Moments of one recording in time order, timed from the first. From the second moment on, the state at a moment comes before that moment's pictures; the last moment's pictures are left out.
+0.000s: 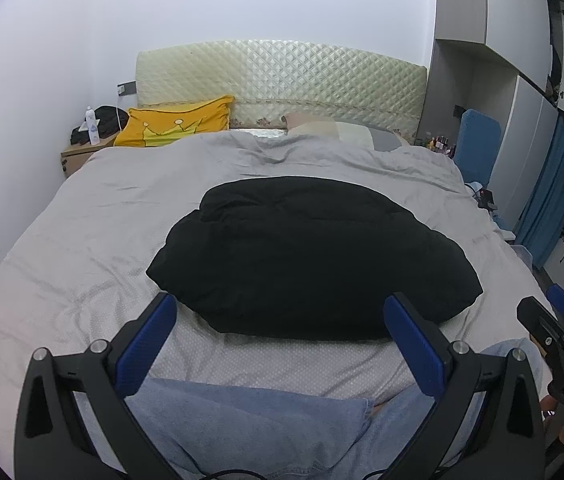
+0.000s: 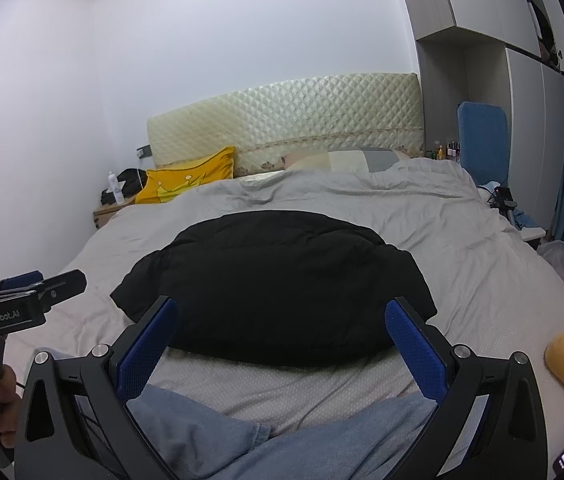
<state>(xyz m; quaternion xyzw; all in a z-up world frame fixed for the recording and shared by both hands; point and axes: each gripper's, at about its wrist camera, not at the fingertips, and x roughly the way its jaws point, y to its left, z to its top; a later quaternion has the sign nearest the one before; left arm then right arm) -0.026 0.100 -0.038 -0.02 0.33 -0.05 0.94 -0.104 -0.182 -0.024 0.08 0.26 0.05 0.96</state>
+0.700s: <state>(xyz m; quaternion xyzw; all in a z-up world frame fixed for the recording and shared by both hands) -0.026 0.099 -0.038 -0.02 0.33 -0.06 0.94 -0.104 -0.185 -0.024 0.08 0.26 0.05 0.96</state>
